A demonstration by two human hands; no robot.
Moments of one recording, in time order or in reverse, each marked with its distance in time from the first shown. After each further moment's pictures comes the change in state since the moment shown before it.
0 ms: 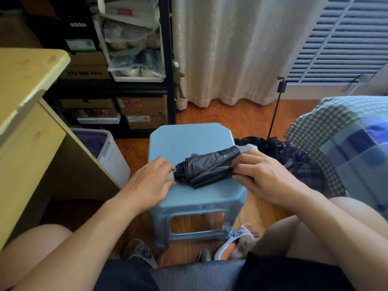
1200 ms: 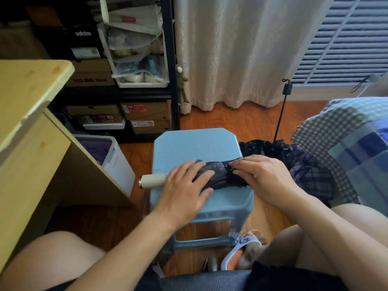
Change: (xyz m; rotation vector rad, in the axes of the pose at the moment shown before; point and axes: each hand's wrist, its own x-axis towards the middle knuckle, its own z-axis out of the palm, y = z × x) left_hand 0.016 0.047 0.039 0.076 0.286 0.214; right_hand 0.013 0.008 0.023 -0.036 0.192 0.172
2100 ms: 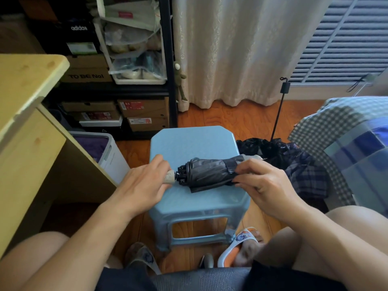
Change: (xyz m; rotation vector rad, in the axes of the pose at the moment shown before) left_hand -0.011 -0.056 -0.051 0.101 -0.210 -0.132; right_hand -0.027 -0.007 -0.006 0.126 0.037 -0.072
